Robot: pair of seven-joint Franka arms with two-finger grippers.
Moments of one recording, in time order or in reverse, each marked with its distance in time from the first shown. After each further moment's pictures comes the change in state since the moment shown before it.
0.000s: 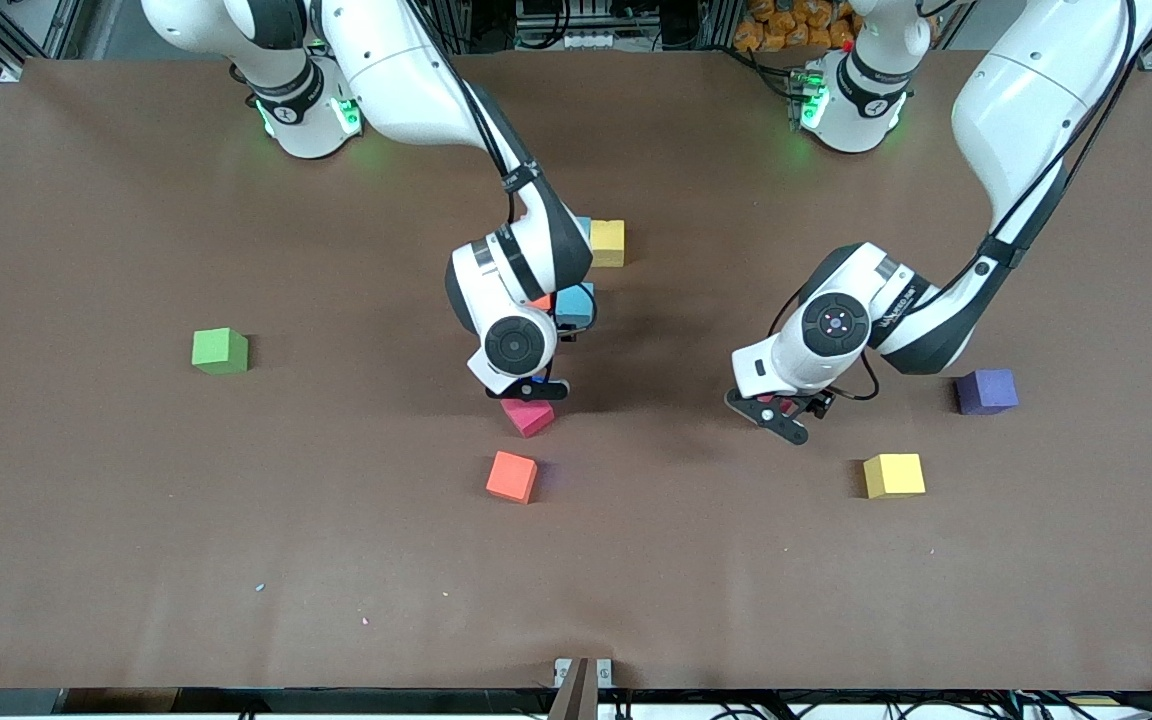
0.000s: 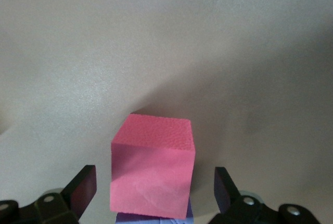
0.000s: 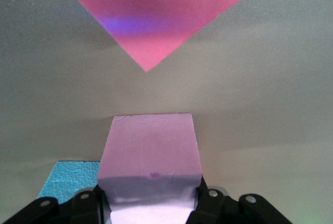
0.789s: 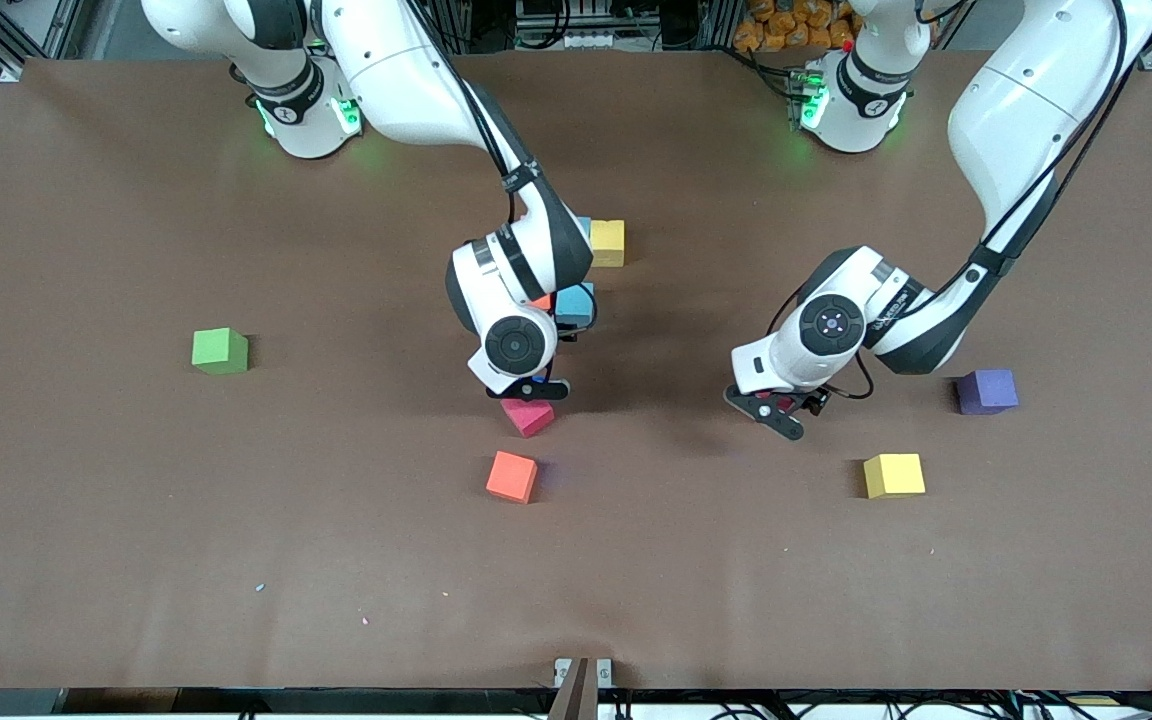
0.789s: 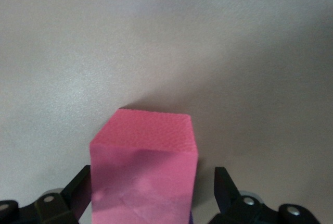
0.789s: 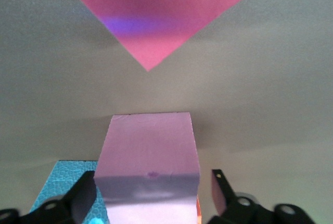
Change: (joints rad) left arm 0.002 0.025 0.026 -0.043 0.025 0.060 -0.001; right arm 0.000 0.000 0.000 0.002 0.000 0.000 0.000
